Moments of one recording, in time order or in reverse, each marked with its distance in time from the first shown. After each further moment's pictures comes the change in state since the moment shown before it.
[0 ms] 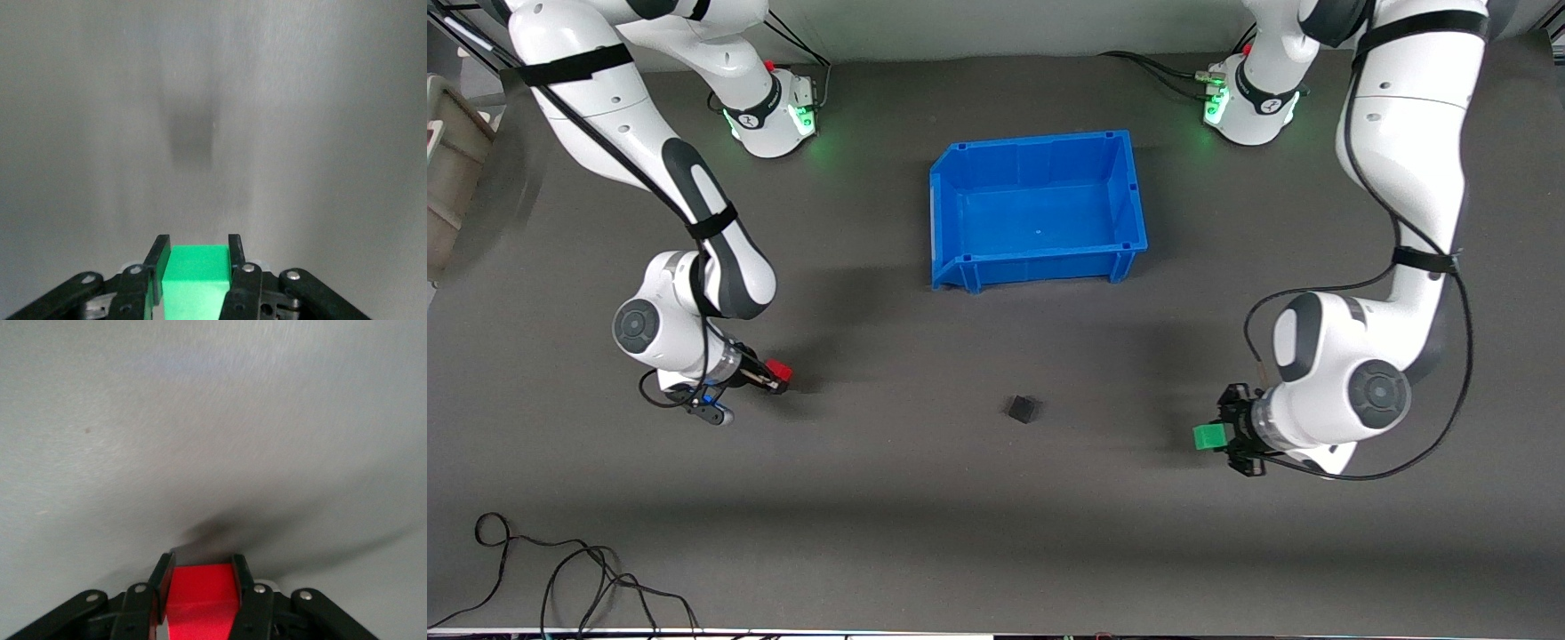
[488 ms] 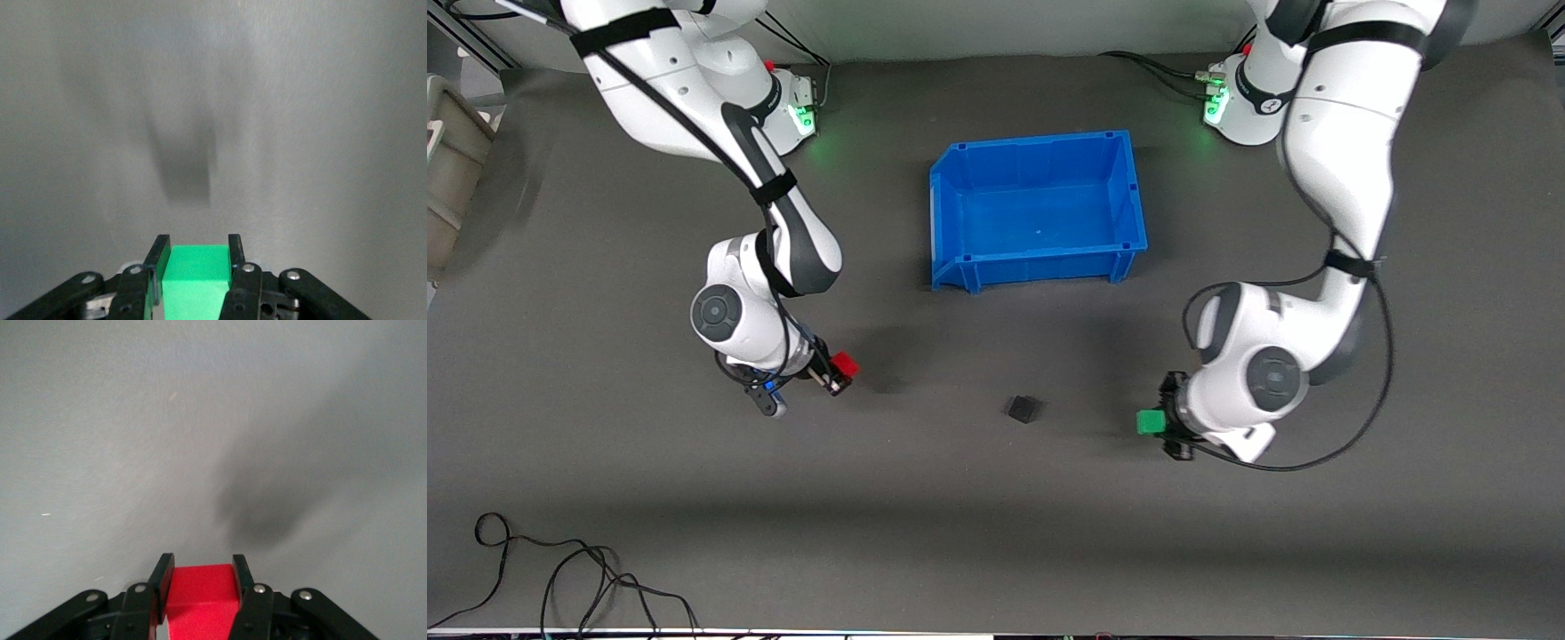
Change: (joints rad) left arm -0.147 0.053 -0.001 0.002 0.072 0.034 -0.034; right arm 0.189 -0.018 0.007 0.163 0.005 -0.191 0.635
